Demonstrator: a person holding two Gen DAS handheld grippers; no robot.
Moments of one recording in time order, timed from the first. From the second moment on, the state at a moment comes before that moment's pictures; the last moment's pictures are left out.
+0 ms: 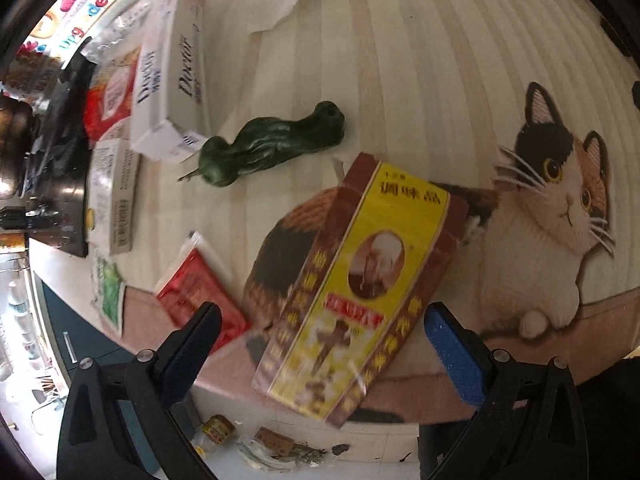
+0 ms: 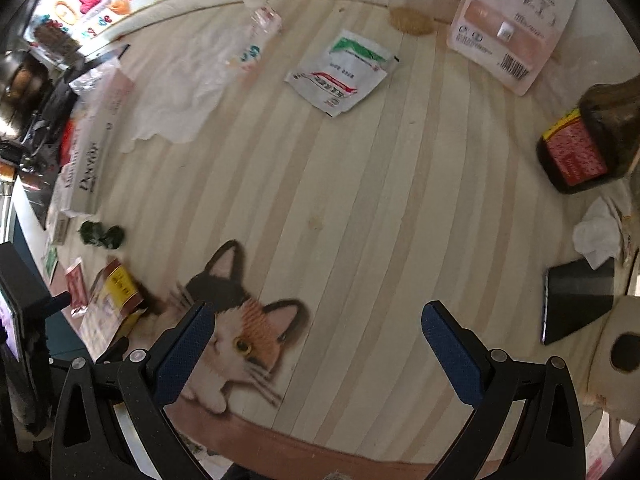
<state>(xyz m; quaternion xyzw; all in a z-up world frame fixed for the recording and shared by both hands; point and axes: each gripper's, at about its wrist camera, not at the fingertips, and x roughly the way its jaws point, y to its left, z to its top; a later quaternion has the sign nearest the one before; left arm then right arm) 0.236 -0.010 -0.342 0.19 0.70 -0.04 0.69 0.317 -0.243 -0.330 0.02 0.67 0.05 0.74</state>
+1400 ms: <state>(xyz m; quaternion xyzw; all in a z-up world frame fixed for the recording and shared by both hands) 0.123 0.286 -0.256 -0.28 0.53 0.23 0.77 0.303 0.075 -0.309 -0.17 0.61 0.30 0.71</state>
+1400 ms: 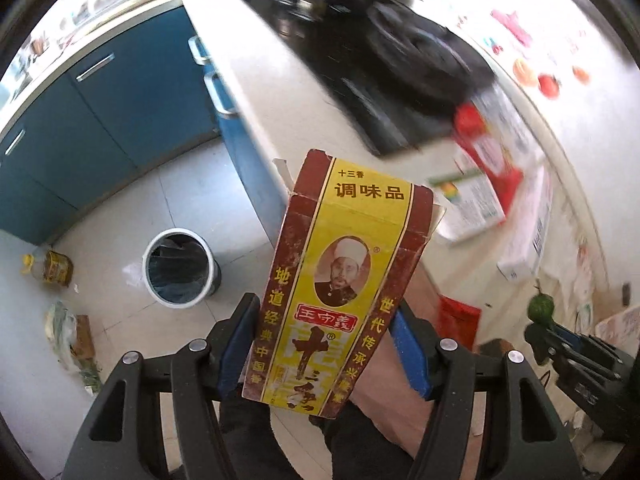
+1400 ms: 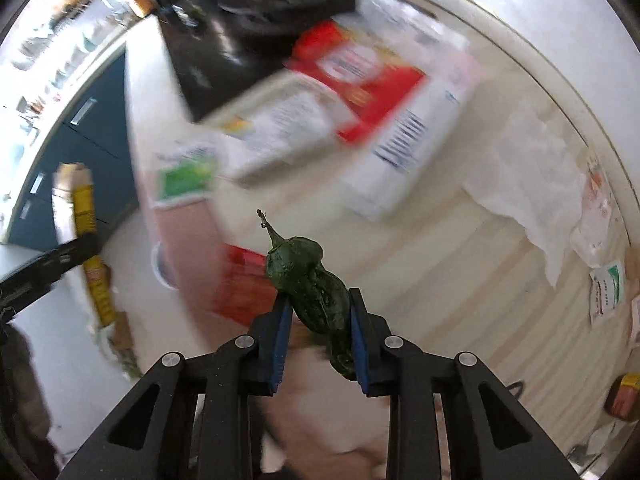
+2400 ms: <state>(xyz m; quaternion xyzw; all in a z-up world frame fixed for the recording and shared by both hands) -0.091 0.653 -0.848 -0.58 0.61 0.25 0.48 0.077 0.522 -0.891 -0.19 0.77 0.34 0.51</state>
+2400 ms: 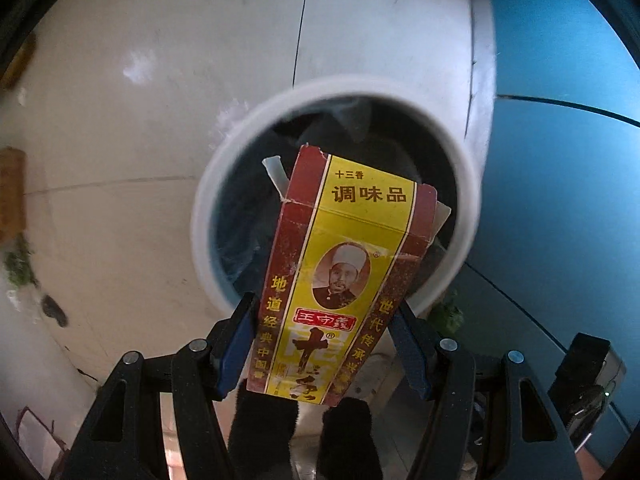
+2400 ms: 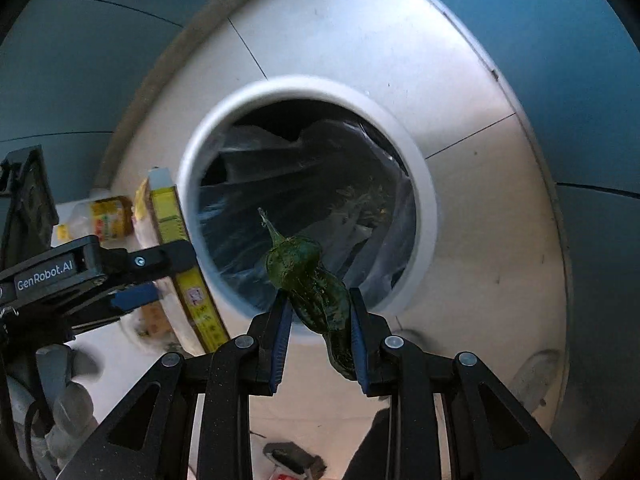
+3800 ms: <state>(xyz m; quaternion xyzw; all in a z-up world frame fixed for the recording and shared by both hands) -0.149 0.530 -0.414 -0.31 0.57 0.40 0.65 0.042 0.443 -0.461 -0.28 0.59 0.40 0.65</state>
